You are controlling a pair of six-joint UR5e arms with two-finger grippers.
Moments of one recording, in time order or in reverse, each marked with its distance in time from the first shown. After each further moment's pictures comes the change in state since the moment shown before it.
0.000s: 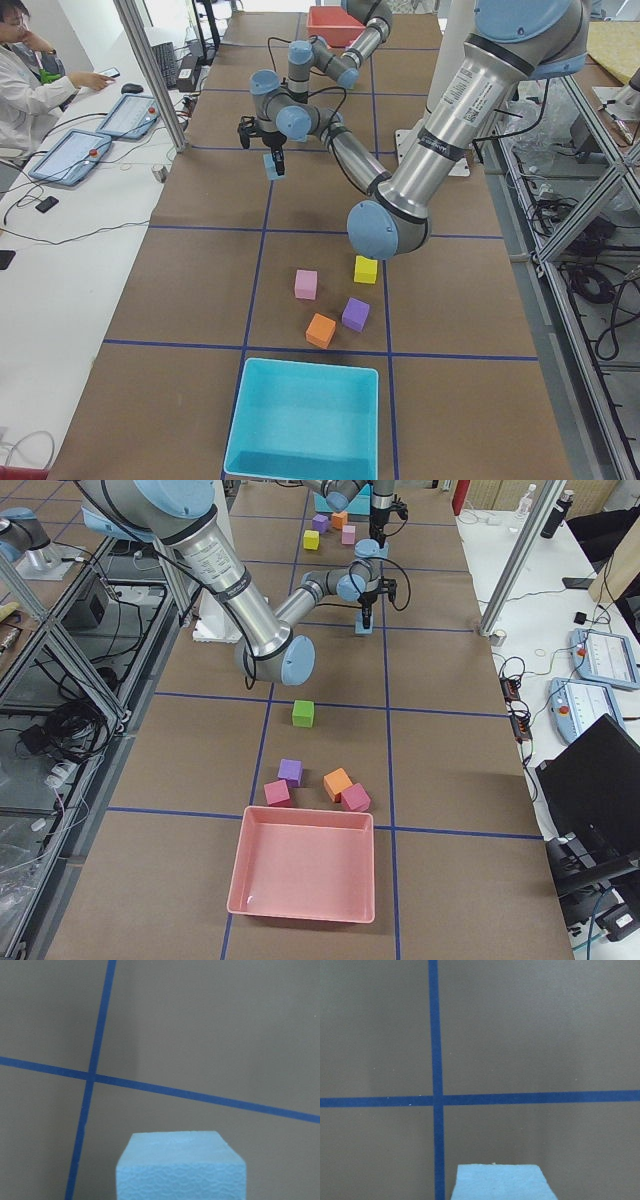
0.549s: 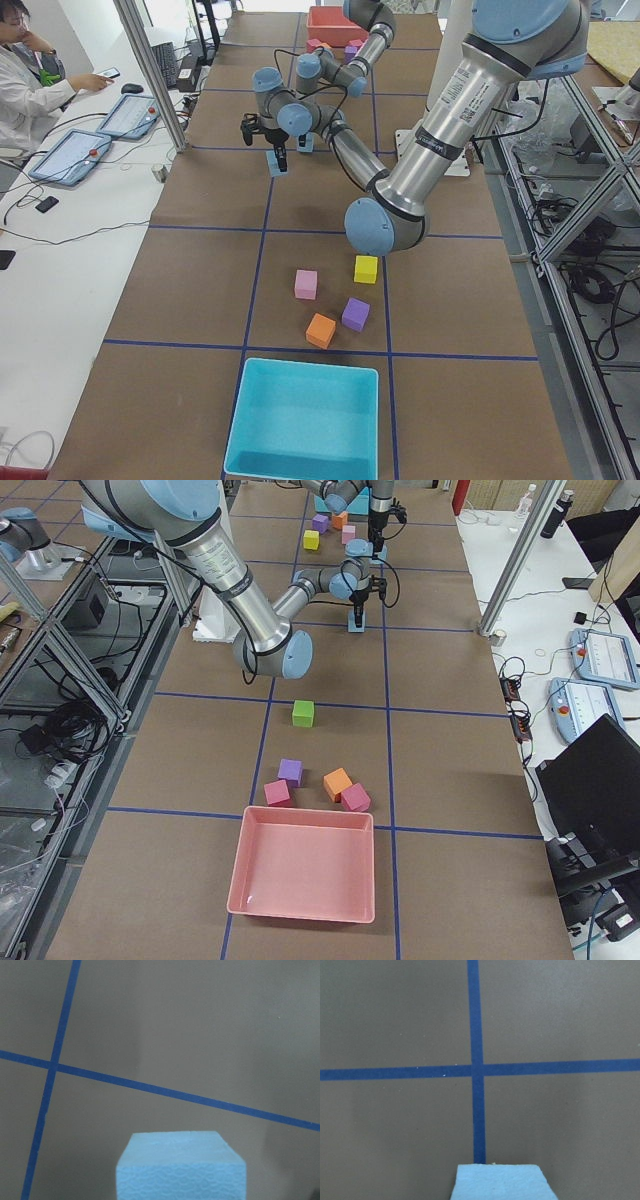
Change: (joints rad) left arm 0.021 -0.014 0.004 -0.002 -0.001 -0.006; right arm -0.057 0.027 -0.030 0.003 -0.051 0.031
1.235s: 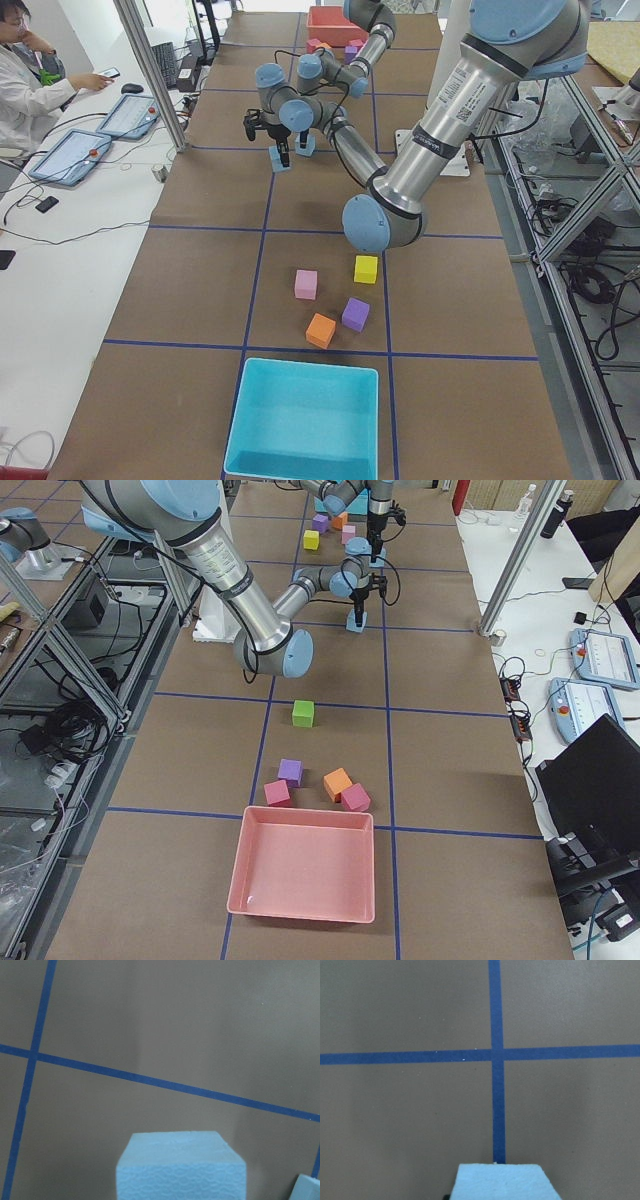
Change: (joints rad) left arm 0.019 -0.038 0.009 0.003 0.000 -0.018; right arm 0.017 0.003 0.002 0.006 0.006 -0.026
